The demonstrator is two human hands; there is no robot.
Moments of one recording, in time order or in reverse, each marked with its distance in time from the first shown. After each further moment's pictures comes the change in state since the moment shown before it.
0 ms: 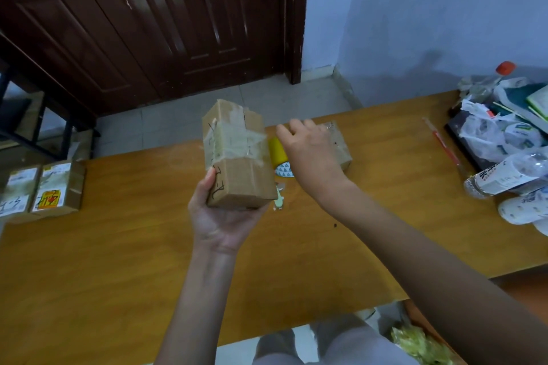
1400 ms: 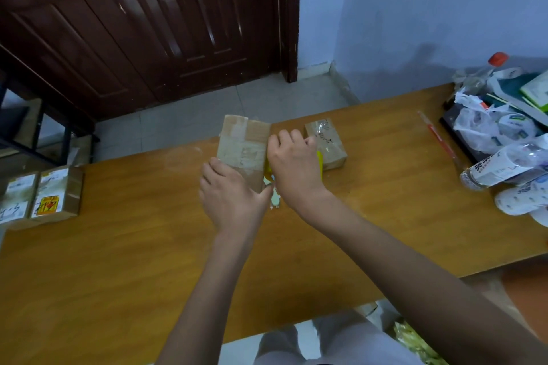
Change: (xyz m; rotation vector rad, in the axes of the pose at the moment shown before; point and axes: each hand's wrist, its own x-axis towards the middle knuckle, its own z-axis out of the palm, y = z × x) left_hand 0.023 -0.027 0.022 2.221 0.789 0.282; right_hand -0.012 -0.019 0.012 -0.061 -0.082 0.090
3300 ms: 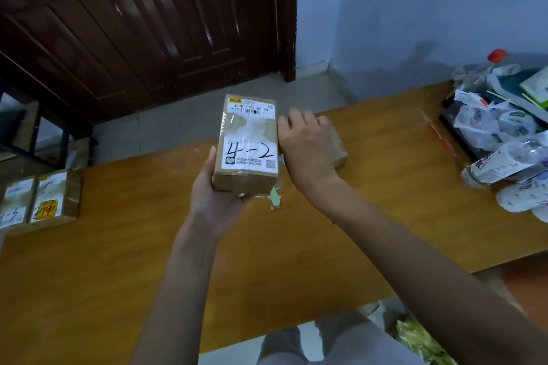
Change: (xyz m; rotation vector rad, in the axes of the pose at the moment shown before) left_hand 0.029 -0.027 -0.020 -1.767 -0.788 -0.318; right_hand 0.014 0.017 -0.008 -0.053 0.302 0.056
